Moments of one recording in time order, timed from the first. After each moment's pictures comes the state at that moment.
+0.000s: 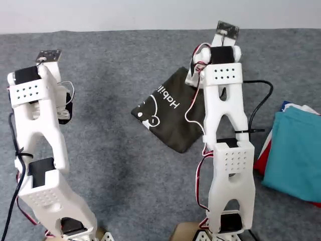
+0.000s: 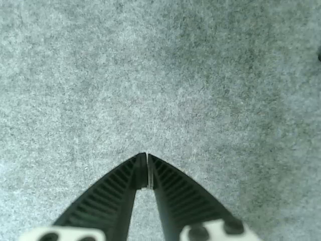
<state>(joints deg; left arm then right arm) -19.4 18.3 -16.7 98.8 -4.6 -9.7 45.0 -61.5 100.5 -28.5</state>
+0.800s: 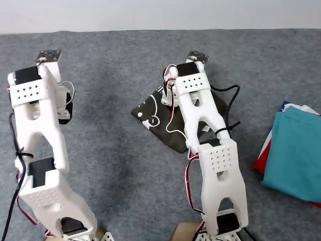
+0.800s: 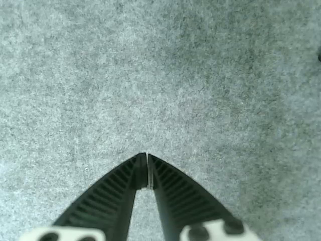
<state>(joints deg) -19.4 18.3 -16.5 98.6 -4.6 -17.9 51.4 -49.8 90.7 -37.4</state>
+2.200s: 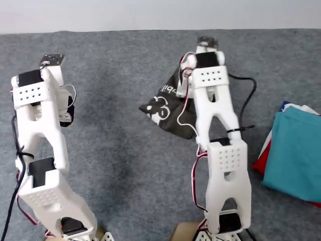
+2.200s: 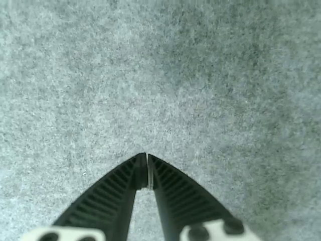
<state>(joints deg) -19.4 18.3 -12.4 95.5 -6.2 -11.8 45.0 -58.9 100.5 -18.9</state>
